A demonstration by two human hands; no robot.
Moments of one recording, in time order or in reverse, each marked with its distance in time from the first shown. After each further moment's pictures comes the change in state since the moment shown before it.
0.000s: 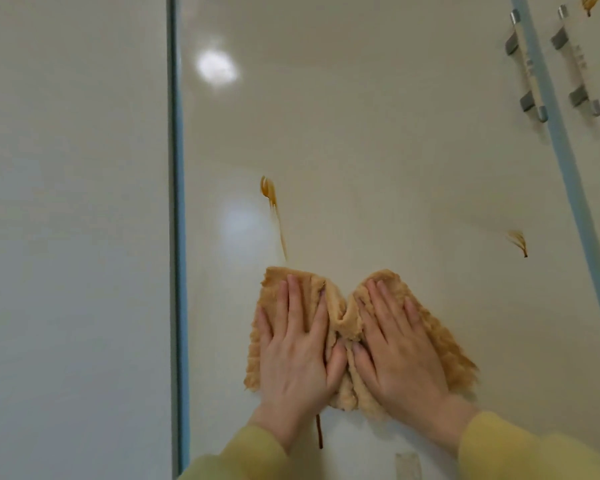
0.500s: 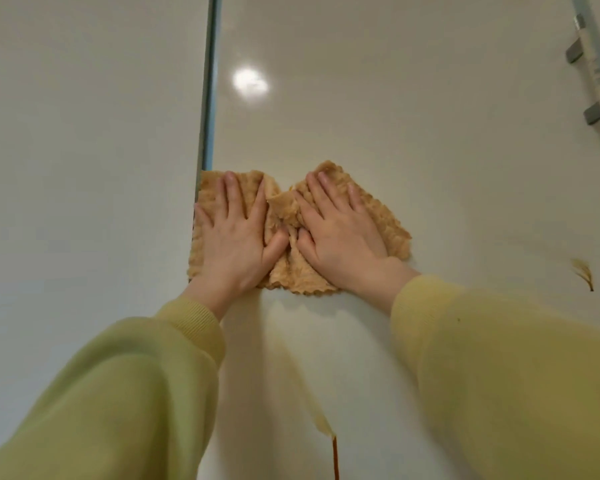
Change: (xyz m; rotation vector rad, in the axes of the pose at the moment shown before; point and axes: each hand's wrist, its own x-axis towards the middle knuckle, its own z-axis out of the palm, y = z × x) left_hand 0.132 -0.102 -0.049 0.095 -0.029 -0.156; right_hand 0.171 -0.037 -0.017 -0.042 -0.024 -0.211
